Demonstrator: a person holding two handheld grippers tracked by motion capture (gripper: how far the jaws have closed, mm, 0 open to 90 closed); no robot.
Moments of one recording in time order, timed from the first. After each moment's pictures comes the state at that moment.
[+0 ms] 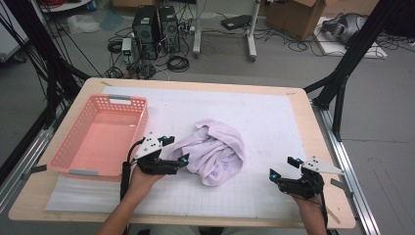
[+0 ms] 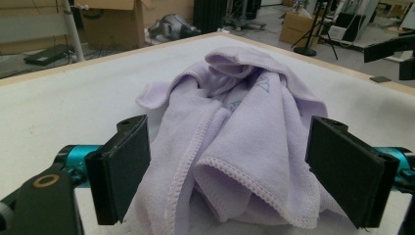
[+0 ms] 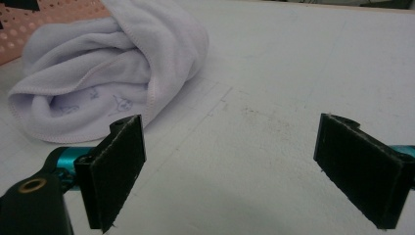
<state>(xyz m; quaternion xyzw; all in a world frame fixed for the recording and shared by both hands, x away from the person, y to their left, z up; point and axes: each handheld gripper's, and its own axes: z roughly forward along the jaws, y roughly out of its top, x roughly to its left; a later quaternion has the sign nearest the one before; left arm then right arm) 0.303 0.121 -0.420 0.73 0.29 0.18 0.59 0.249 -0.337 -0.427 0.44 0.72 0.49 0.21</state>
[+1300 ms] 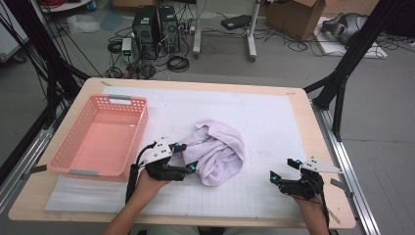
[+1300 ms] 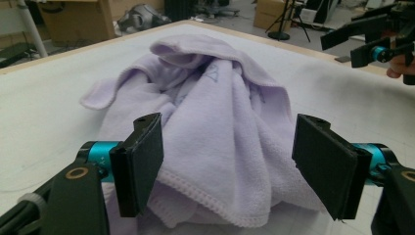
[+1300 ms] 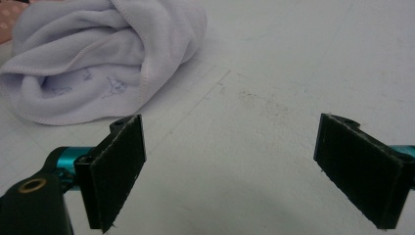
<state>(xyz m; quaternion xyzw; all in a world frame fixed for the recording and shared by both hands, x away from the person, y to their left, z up) 0.294 0.096 -0.423 0.77 0.24 0.15 0.58 0.251 -0.342 -0.433 0.43 0.74 0.48 0.20</state>
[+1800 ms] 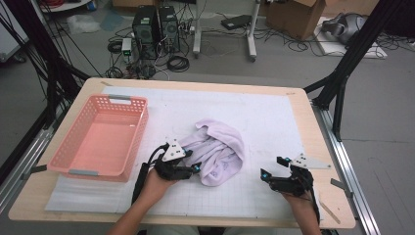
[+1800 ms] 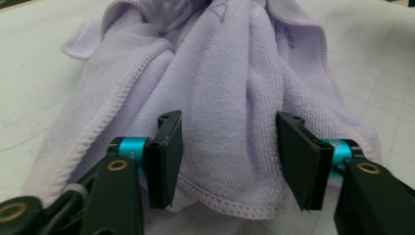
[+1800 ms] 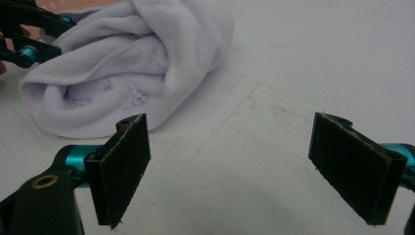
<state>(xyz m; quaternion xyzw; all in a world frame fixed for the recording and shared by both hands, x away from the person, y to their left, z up) 0.305 0.077 -0.440 0.81 0.27 0.15 0.49 0.263 -0.311 -0.433 0.41 0.75 0.48 0.18</state>
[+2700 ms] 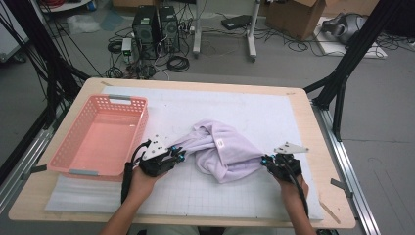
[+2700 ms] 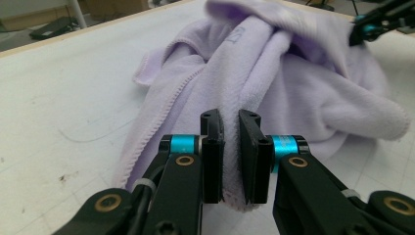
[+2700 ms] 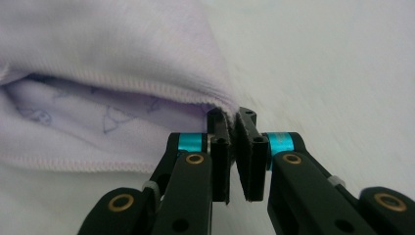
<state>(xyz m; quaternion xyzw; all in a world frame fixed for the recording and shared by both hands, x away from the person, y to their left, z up) 0.302 0.116 -0.428 0.78 0.30 0.19 0.52 0.291 -0.301 -0.432 0.46 0.79 0.35 0.21</state>
